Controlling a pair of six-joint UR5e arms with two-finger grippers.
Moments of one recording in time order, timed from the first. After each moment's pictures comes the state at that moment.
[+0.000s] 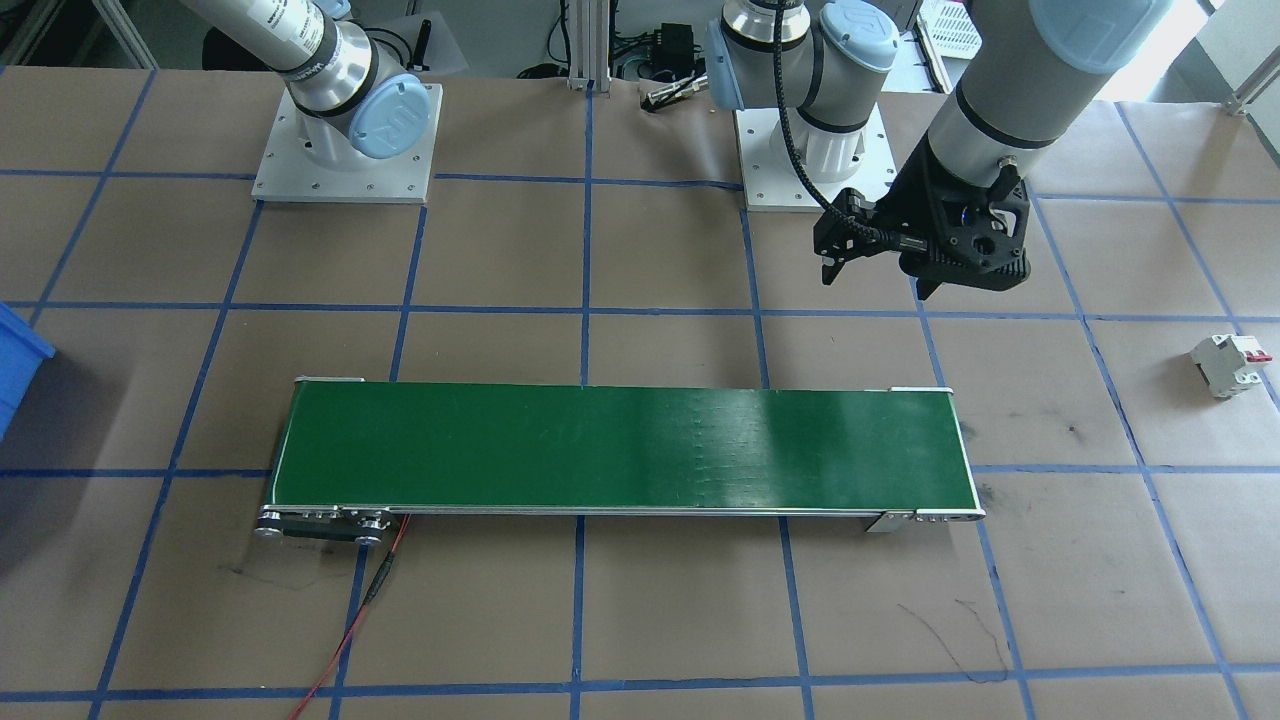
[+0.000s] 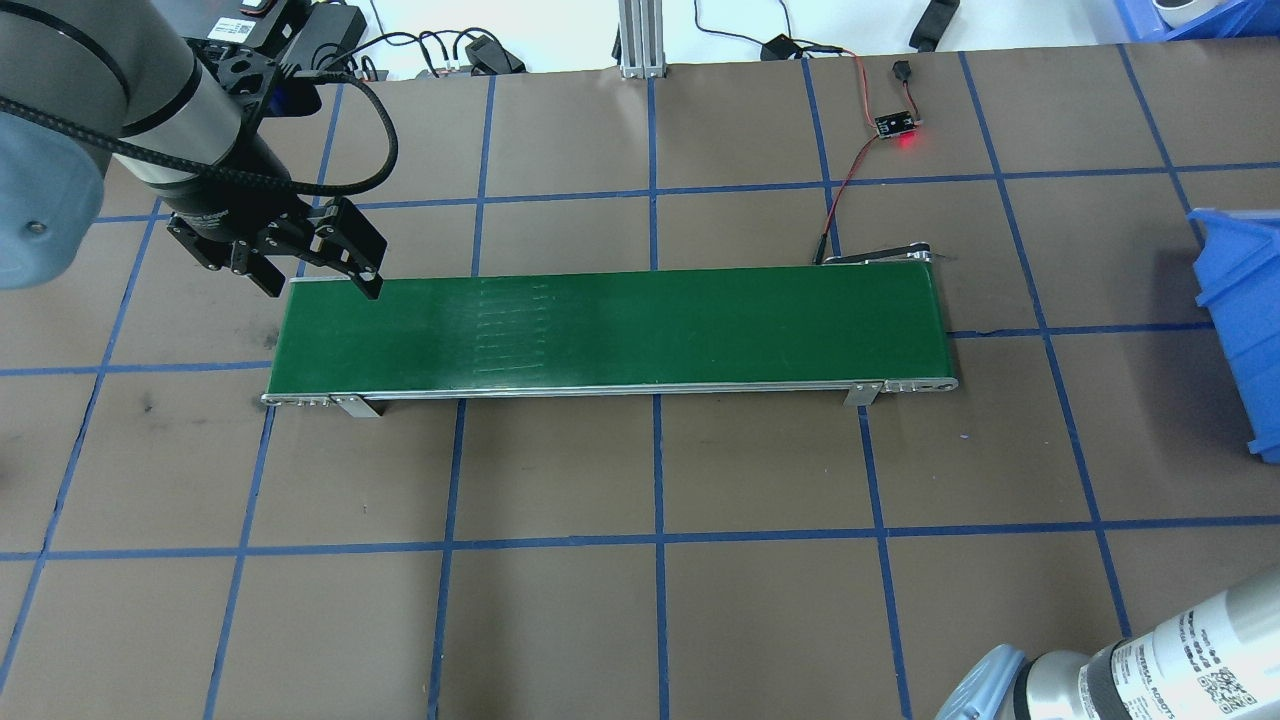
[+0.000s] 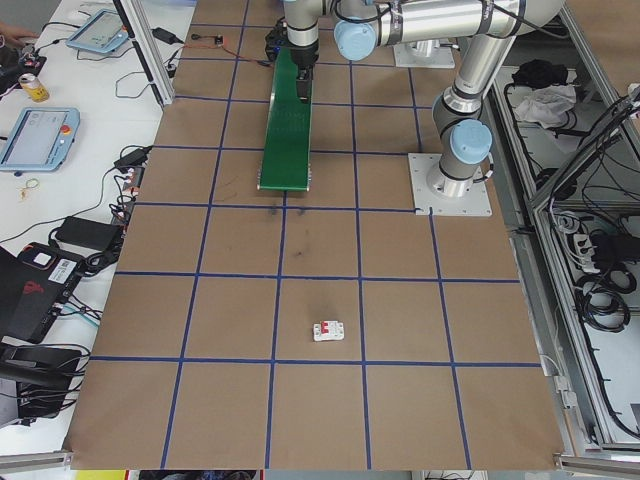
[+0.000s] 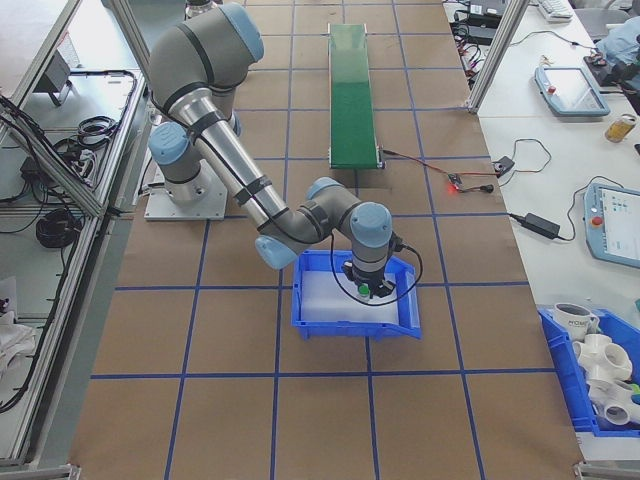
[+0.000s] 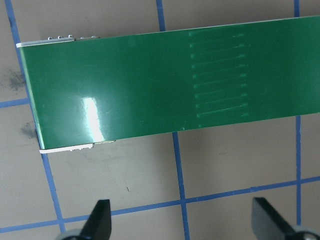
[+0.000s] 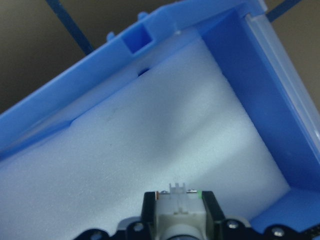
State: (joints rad) left arm -1.47 -1.55 -1.68 -1.54 1.51 0.21; right arm 0.72 -1.08 1.58 -2.17 -1.53 -1.84
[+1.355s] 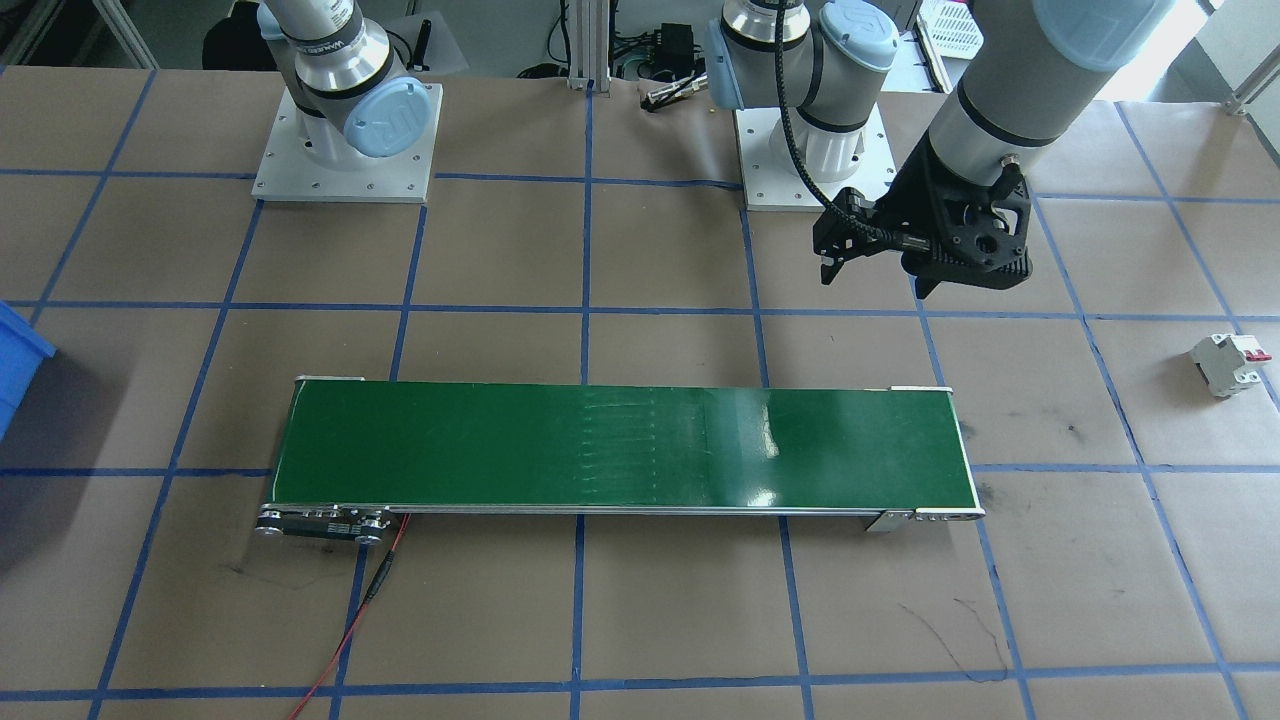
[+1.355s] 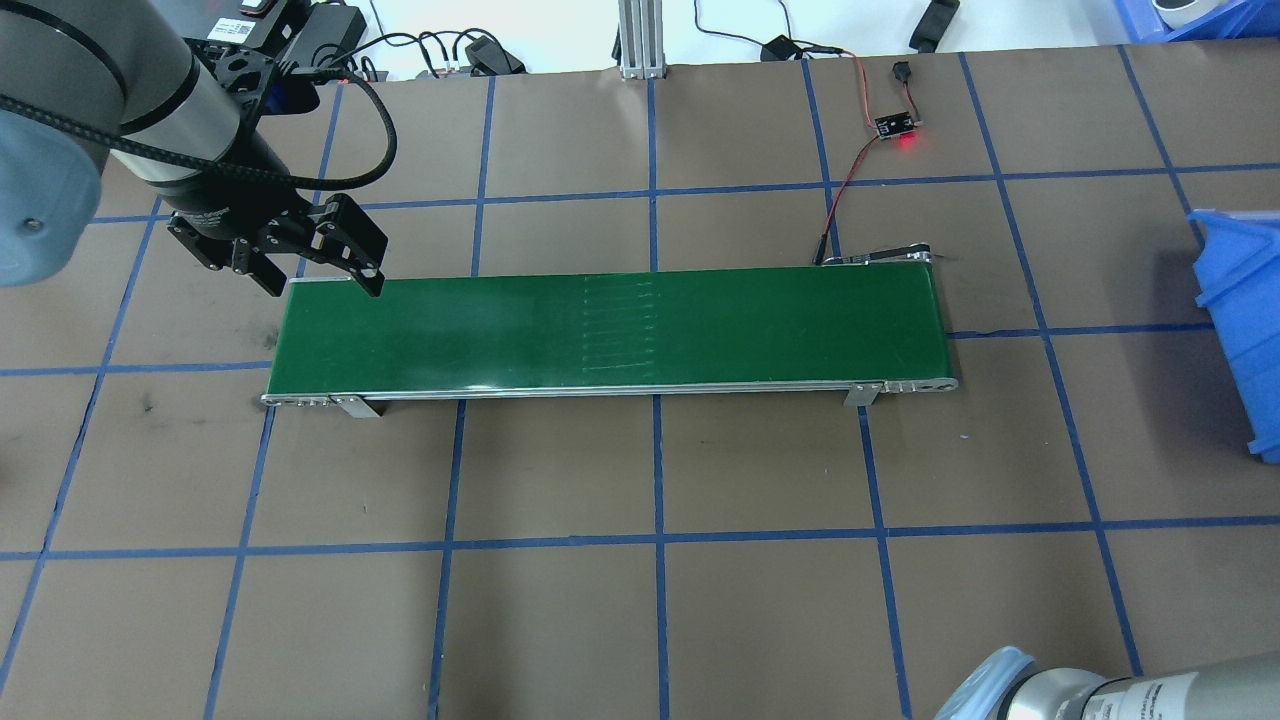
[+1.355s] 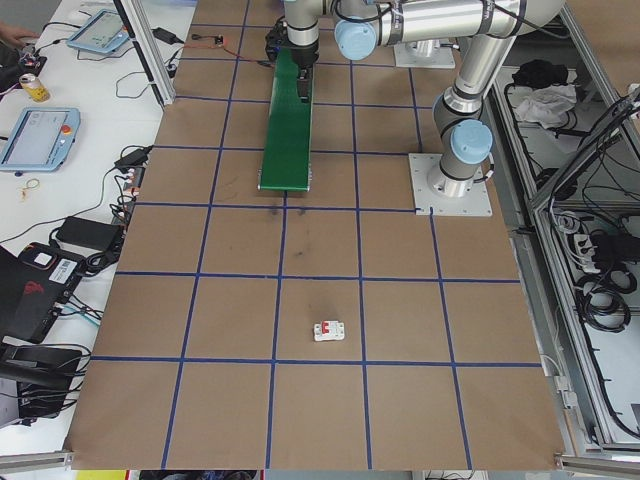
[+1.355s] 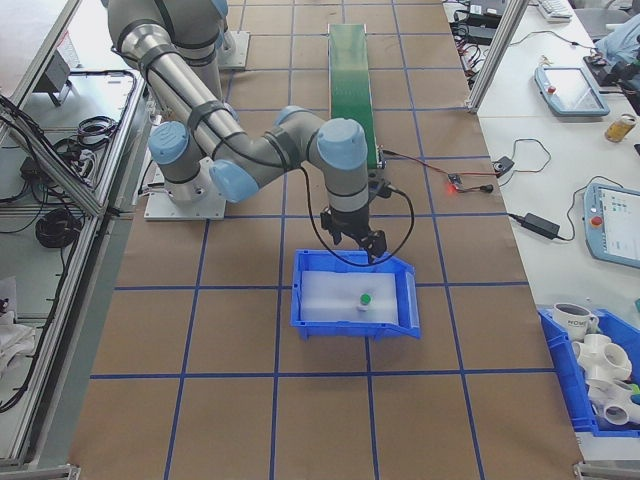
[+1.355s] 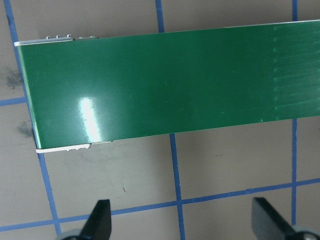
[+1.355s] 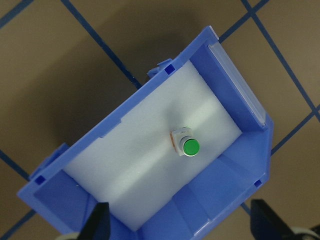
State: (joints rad) left arm -1.47 -1.55 -1.68 -1.54 1.50 0.20; right arm 0.70 -1.41 1.59 -1.97 -1.54 -1.73
